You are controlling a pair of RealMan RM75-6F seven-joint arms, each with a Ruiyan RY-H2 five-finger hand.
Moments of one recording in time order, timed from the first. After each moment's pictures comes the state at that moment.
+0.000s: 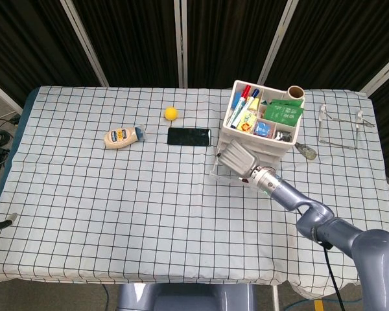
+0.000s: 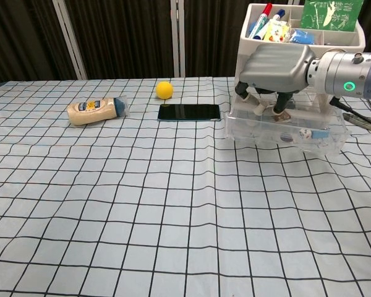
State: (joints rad) left arm -0.10 -1.14 -0.14 -1.70 1.28 1.51 0.29; right arm 1.00 -1.54 0.03 -0.94 -1.65 0.93 -0.20
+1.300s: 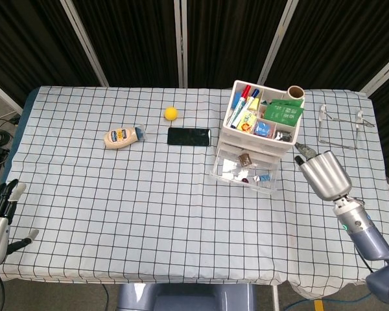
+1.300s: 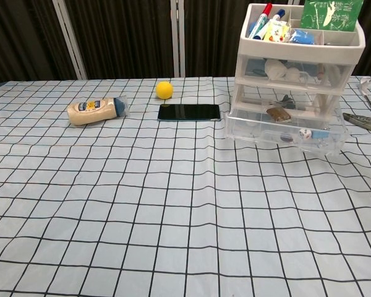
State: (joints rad) left arm -0.03 -1.13 0.00 -1.77 1.61 1.64 0.21; right arm 0.56 -1.13 0.02 -1.41 -1.55 1.37 -0.36
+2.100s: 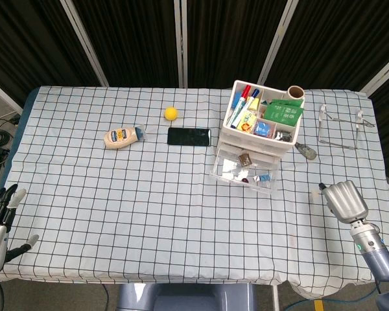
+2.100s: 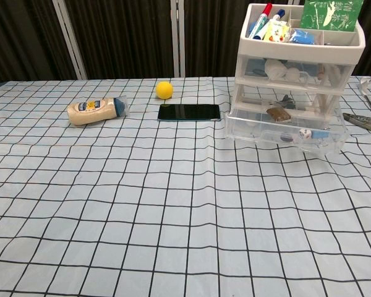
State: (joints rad) left arm 0.01 -1.12 0.01 -1.77 1.68 1.68 0.20; right arm 0.40 -1.34 -0.06 -1.03 -1.51 1.29 -0.19
